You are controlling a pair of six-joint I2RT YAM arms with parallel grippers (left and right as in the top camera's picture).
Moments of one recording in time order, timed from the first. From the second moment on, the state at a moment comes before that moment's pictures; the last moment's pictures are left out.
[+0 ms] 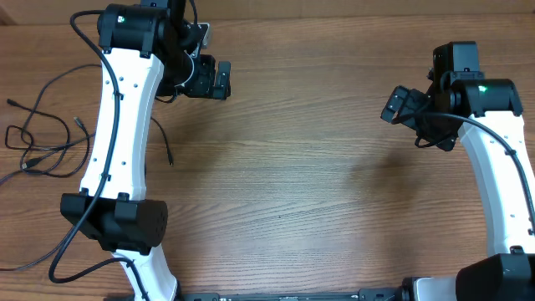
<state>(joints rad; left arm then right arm) -0.16 1.98 2.26 -1.59 0.20 -0.06 -0.01 1.56 1.48 -1.17 -0.06 0.46</state>
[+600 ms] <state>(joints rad) -0.36 1.85 2.22 -1.29 0.13 -0.01 -0.01 1.56 1.48 -1.17 -0.06 0.46</state>
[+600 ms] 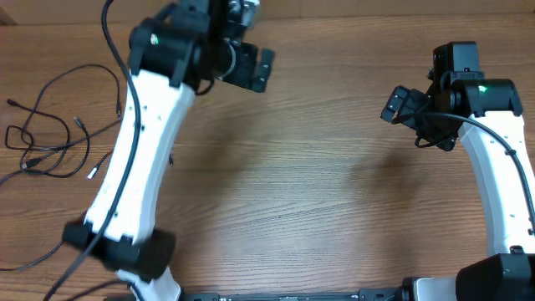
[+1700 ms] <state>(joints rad) -0.25 0.86 0.69 -0.23 0.07 -0.34 -0.01 1.56 1.48 -1.17 -0.06 0.46</state>
